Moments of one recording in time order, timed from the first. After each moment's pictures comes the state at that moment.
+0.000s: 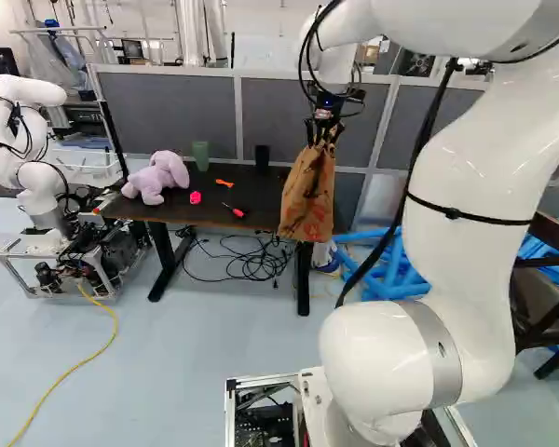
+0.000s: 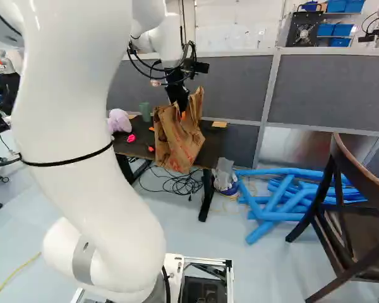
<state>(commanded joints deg) -3.5 -12.0 -77.8 -0.2 -58.1 27.7</state>
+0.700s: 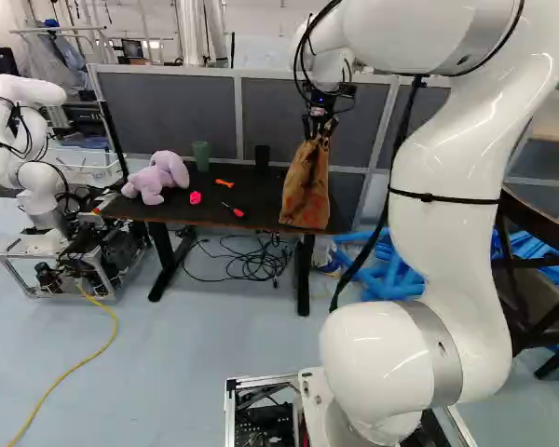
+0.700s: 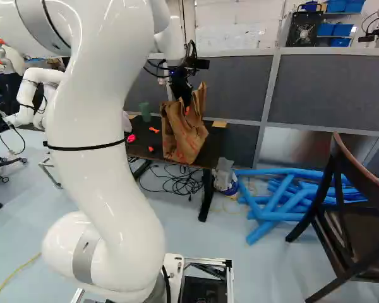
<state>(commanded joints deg) -2.8 -20.5 -88.2 -2.5 -58.1 27.7</state>
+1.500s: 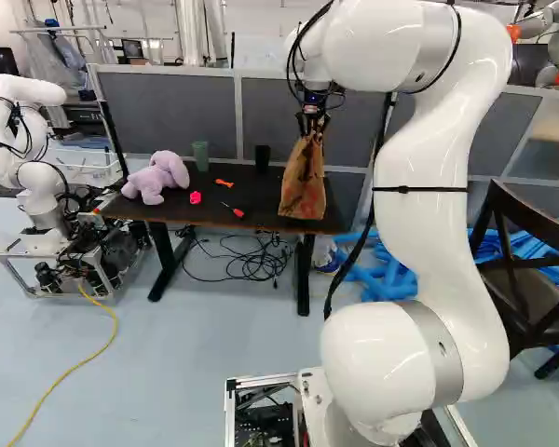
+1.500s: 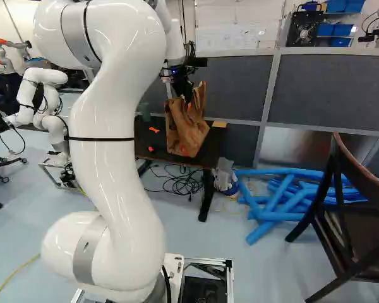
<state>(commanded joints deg) -1.4 -29.3 -100.0 -5.4 -61.7 27.7</state>
